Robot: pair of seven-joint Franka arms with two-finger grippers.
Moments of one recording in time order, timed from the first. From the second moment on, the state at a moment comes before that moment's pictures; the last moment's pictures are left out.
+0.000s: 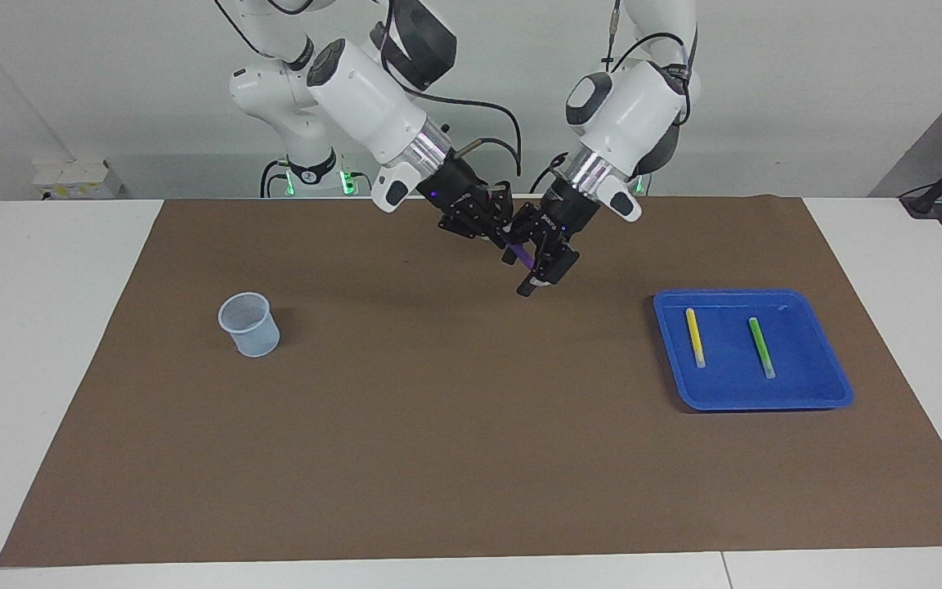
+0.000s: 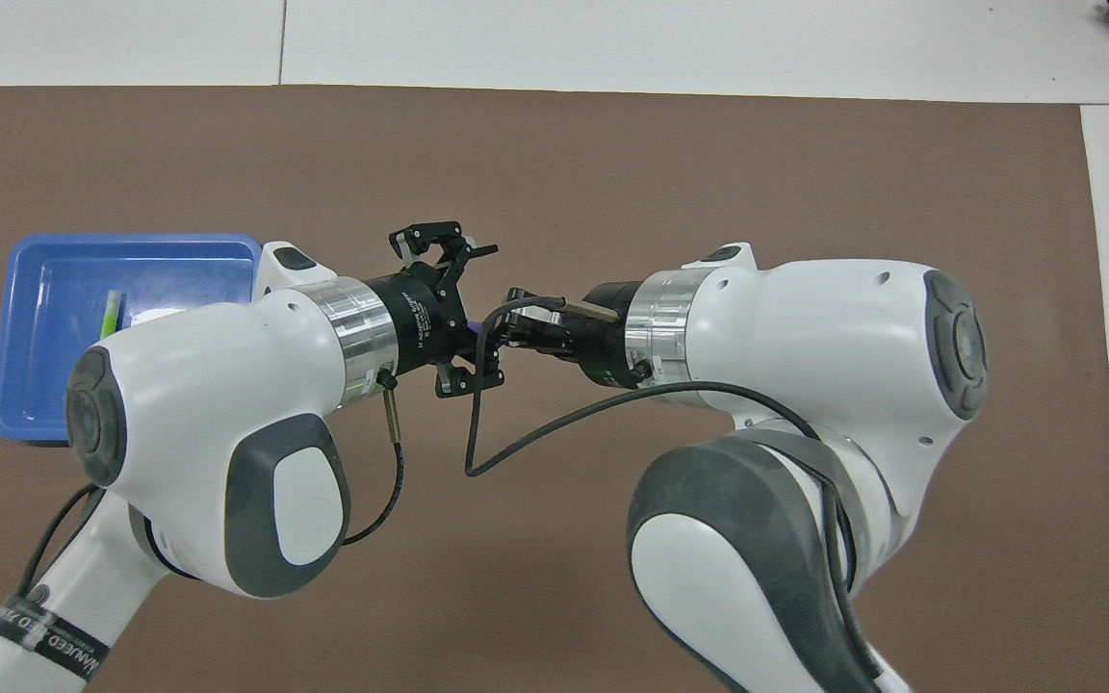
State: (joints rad) left arm -0.35 -0.02 -0.21 -2.04 -0.67 2.60 -1.77; right arm 0.34 0.07 0.21 -1.82 0.68 2.32 0.44
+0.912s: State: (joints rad) left arm -0.31 -0.08 -0.19 -2.04 -0.67 2.43 -1.74; right arm 0.34 0.07 0.21 -1.82 0.69 2.32 0.44
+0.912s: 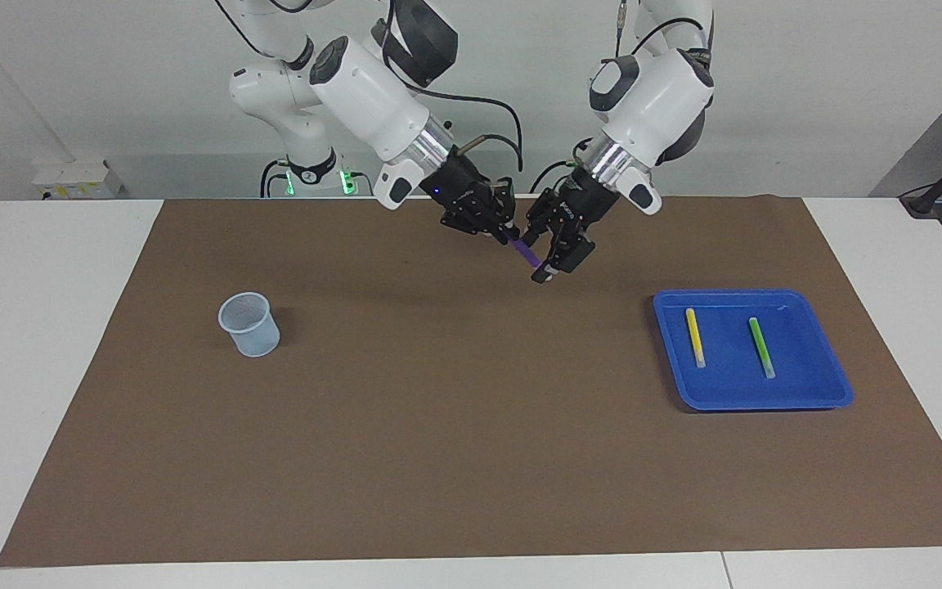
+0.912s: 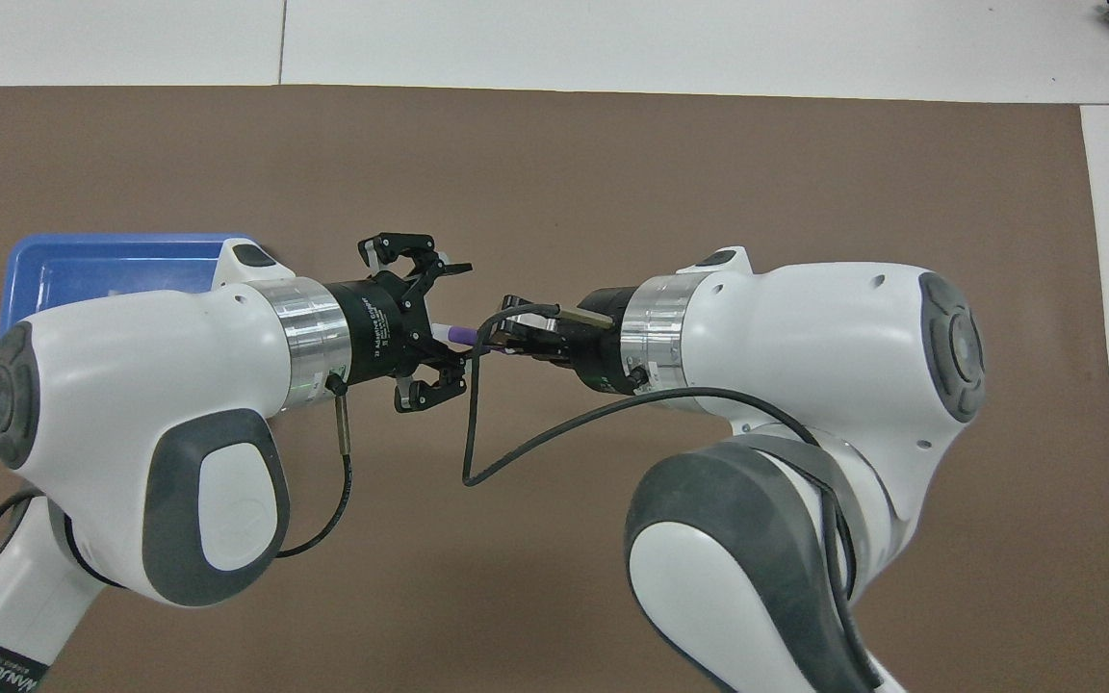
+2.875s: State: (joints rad) left arm -0.19 -0.10 -0.19 -2.03 -0.67 2.25 -1.43; right arm 0.18 0.01 0.20 -1.82 0.38 1.99 0.21
